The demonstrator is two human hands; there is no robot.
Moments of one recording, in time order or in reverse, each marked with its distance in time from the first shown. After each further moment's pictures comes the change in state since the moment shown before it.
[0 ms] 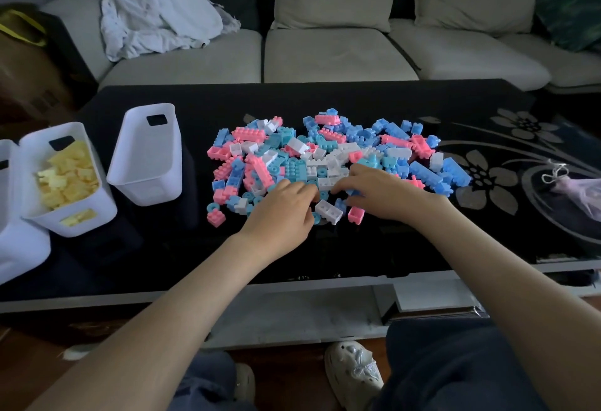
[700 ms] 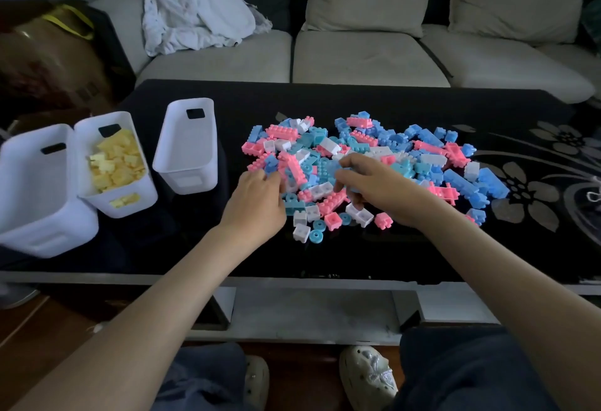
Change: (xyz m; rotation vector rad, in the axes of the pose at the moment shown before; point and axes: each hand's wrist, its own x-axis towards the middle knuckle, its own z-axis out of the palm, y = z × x) left_hand -0.032 -0.051 -0.029 0.029 0.095 -0.378; right_hand 0.006 -0.070 -0.011 0.861 0.040 0.104
